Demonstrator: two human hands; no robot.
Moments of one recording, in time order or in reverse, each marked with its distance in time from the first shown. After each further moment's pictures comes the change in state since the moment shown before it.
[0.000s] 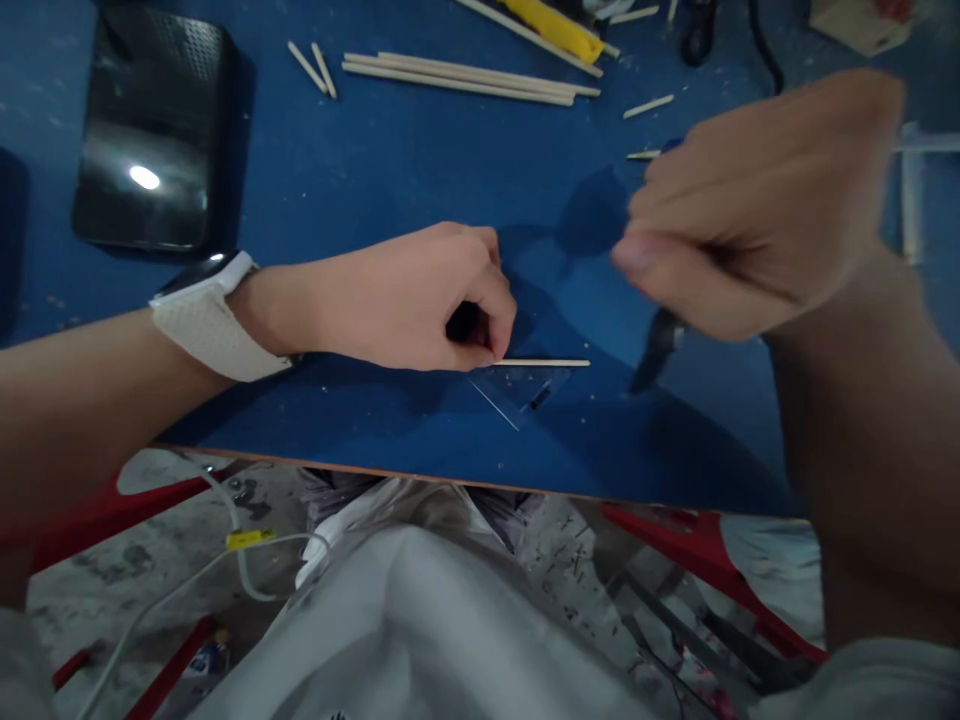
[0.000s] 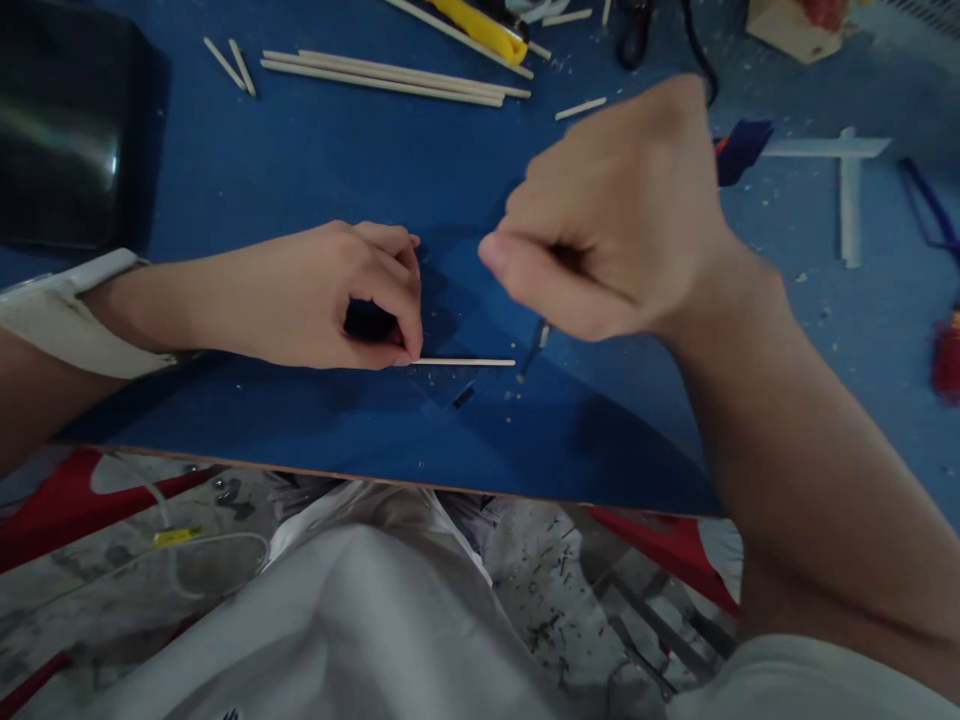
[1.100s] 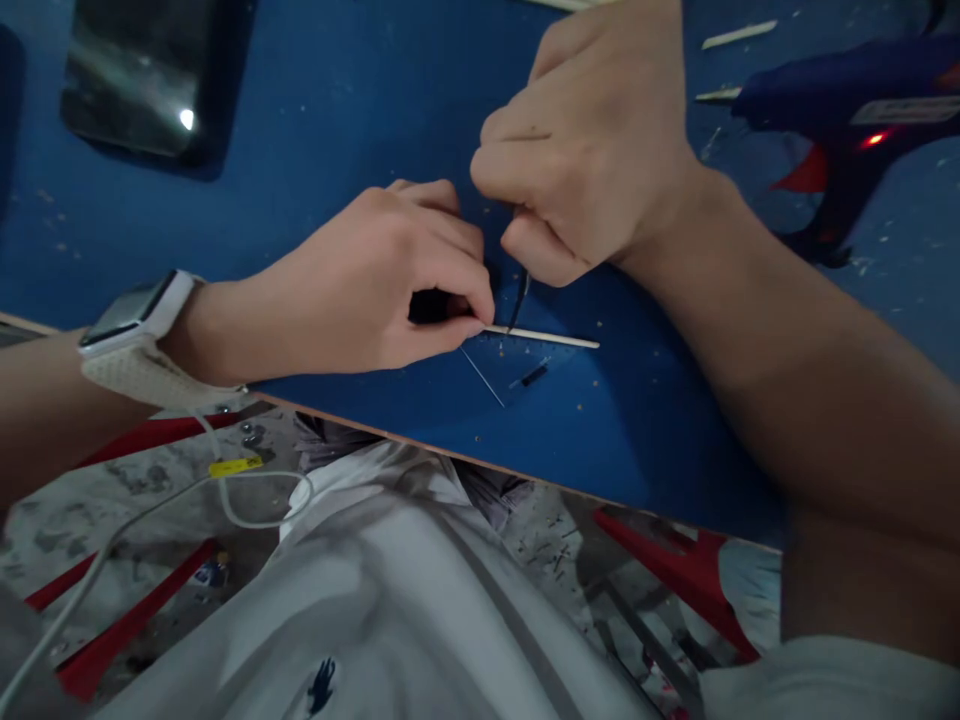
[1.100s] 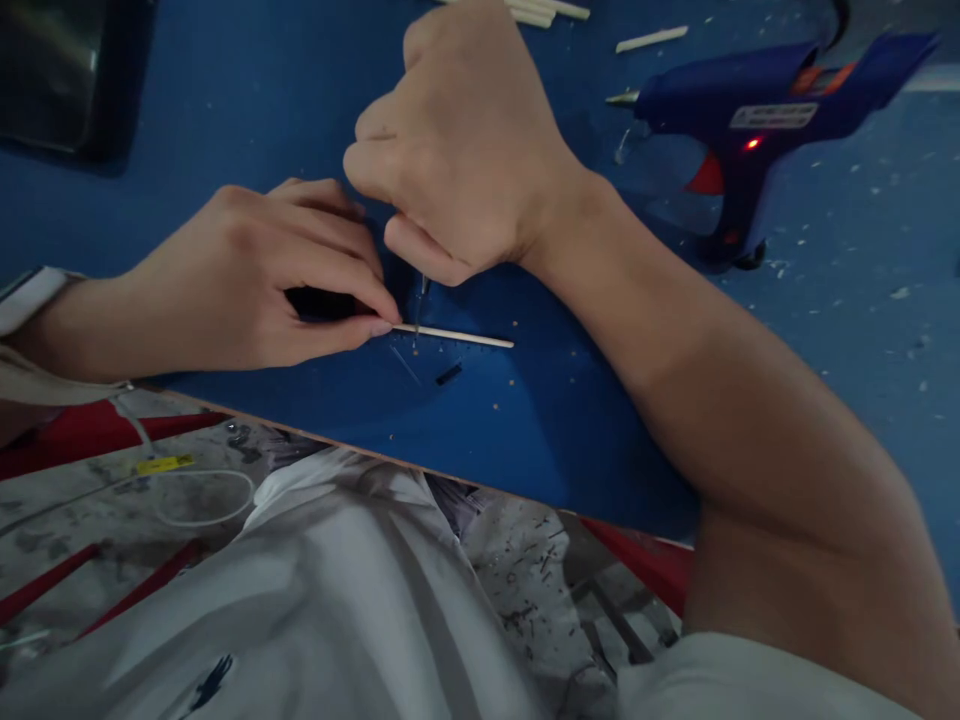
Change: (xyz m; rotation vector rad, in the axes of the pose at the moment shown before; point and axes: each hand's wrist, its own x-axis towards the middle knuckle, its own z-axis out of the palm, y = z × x) left_hand -0.038 0.044 0.036 0.266 0.266 -0.226; right_hand 0.118 -0.052 0.020 -0.476 -0.095 -0.150
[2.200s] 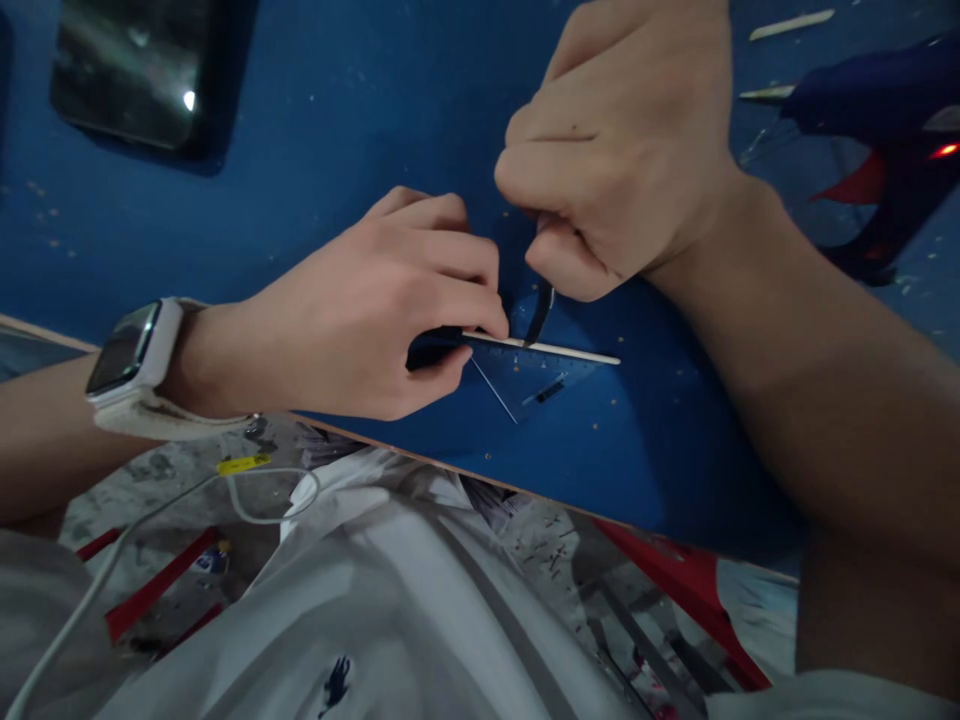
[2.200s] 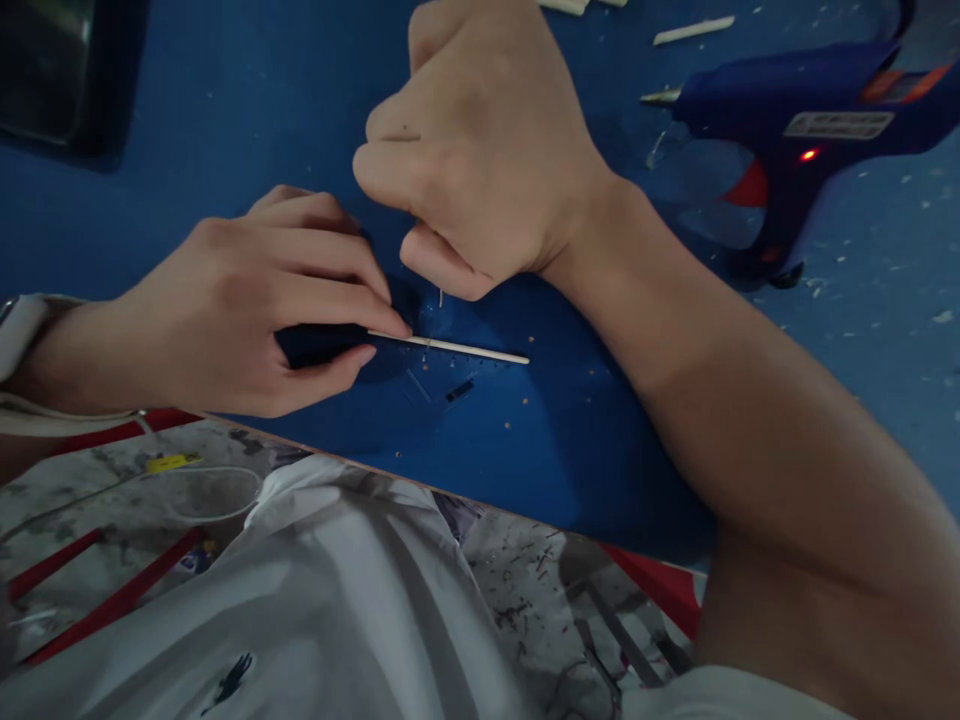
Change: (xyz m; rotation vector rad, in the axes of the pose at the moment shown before) left_hand -0.015 0.009 0.002 0.198 0.032 0.109; right_hand -0.002 0.022 0.030 0.142 0.719 -0.457
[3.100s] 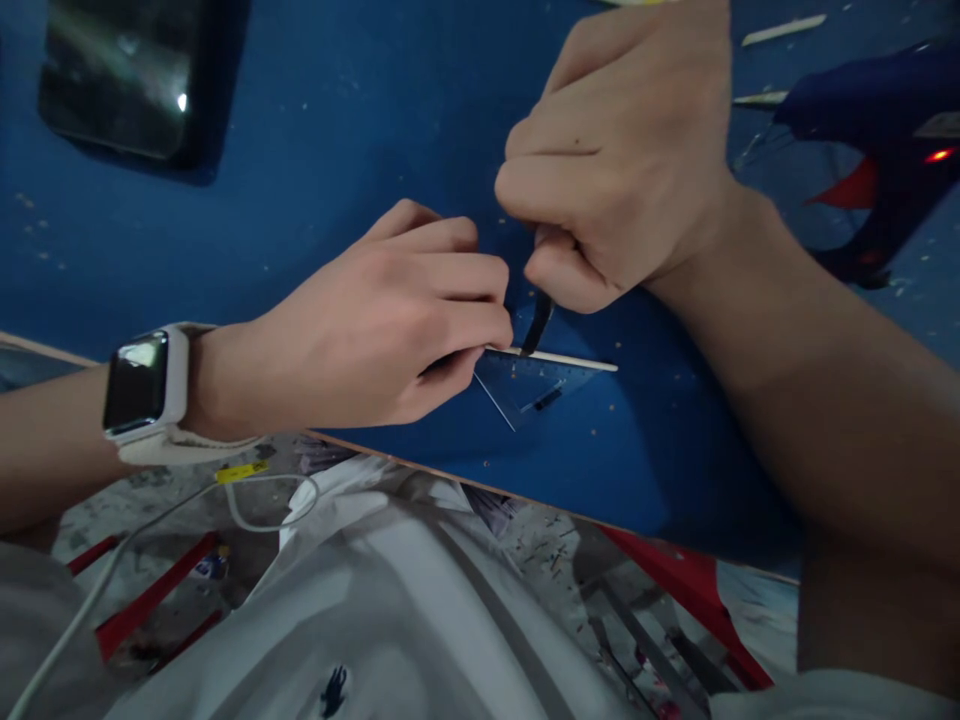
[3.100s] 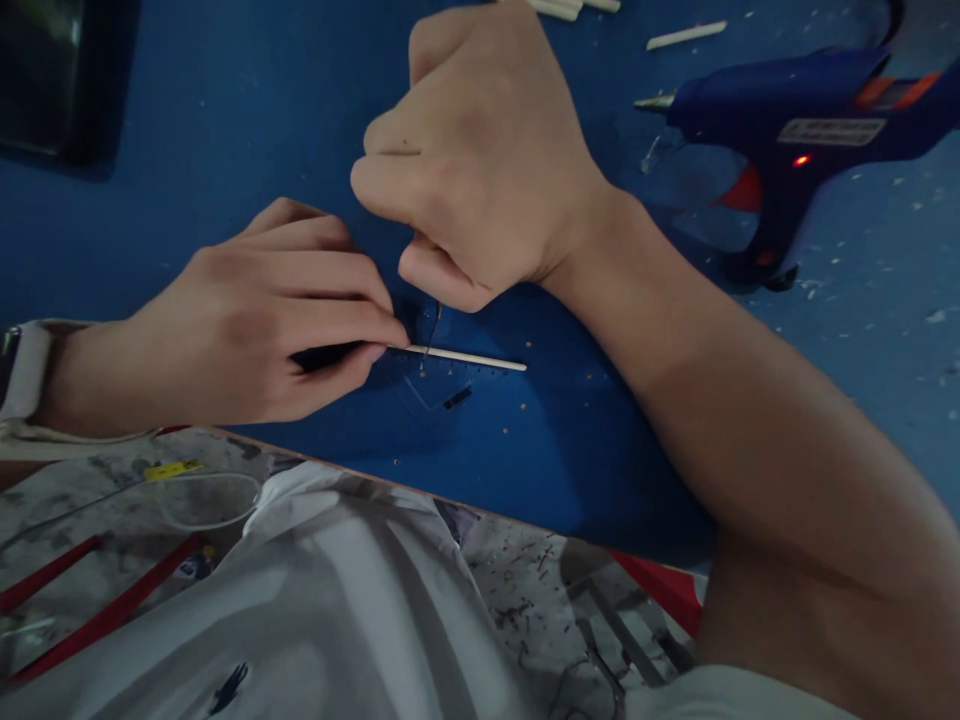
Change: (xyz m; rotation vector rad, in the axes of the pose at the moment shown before) left_hand 0.007 0.007 0.005 0.112 0.042 0.069; right_hand -0.026 0.010 0.008 -0.115 -0.160 0.044
